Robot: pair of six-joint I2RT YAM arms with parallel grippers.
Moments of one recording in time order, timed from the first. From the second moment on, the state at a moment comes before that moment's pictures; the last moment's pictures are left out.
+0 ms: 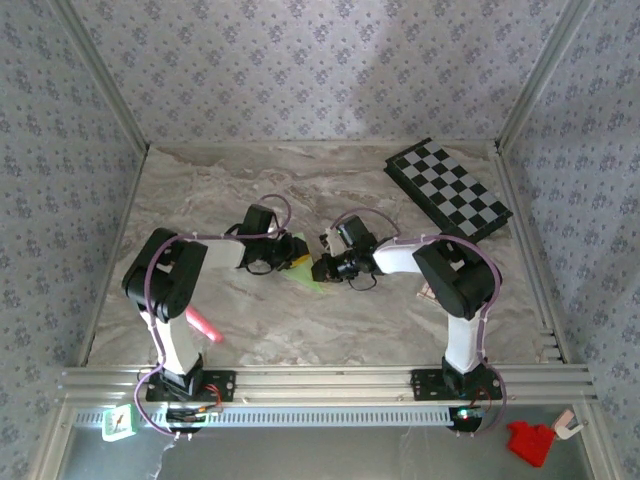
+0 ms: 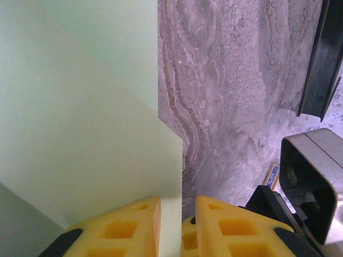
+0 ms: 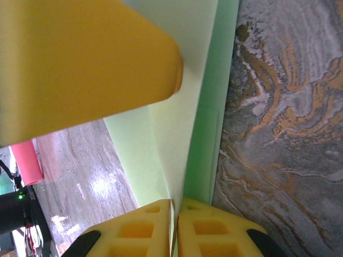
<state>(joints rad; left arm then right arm) -0.46 1.83 0.87 0.09 0.62 -0.96 0.64 1.91 0.94 0.02 -0.62 0.54</state>
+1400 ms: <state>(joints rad) -0.47 1.84 0.87 0.09 0.62 -0.96 0.64 1.86 0.95 -0.12 -0.63 0.59</state>
